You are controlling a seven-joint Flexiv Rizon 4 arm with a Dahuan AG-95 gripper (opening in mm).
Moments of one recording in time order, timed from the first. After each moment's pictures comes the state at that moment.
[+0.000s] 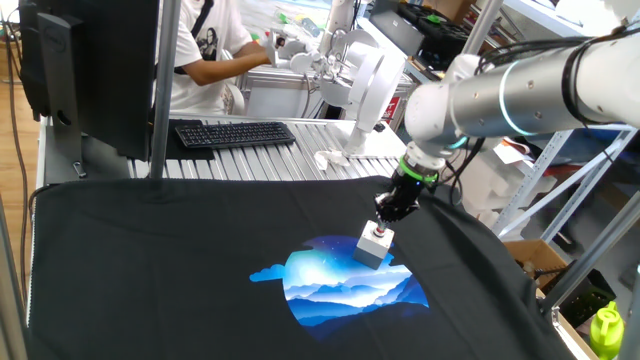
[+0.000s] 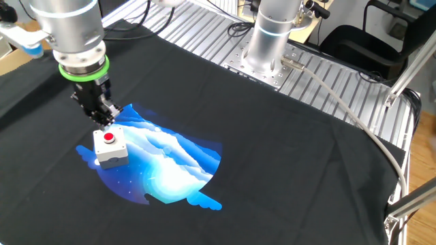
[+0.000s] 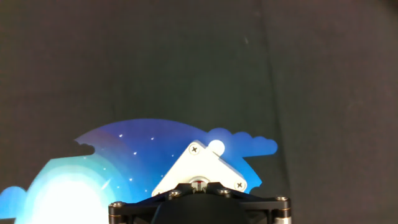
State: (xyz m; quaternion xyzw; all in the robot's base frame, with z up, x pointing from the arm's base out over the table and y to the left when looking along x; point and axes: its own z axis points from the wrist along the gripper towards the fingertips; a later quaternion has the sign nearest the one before) arm 0.625 -0.179 0.097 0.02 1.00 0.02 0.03
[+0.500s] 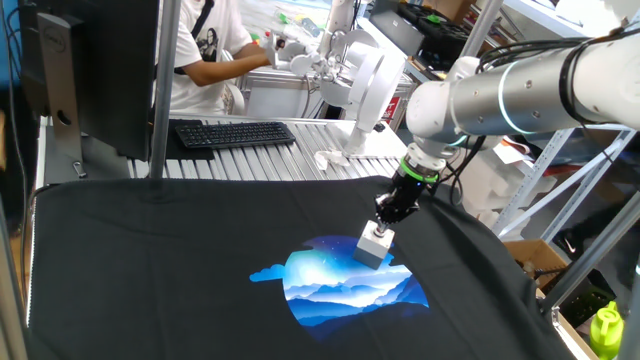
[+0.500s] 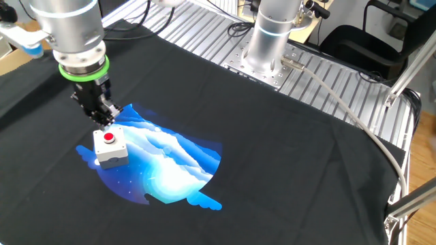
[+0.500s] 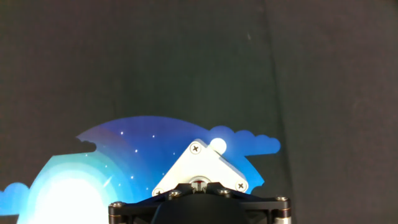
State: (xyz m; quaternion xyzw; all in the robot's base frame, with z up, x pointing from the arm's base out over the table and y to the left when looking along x) arm 0.629 -0.180 0.093 0.03 1.00 0.03 0.03
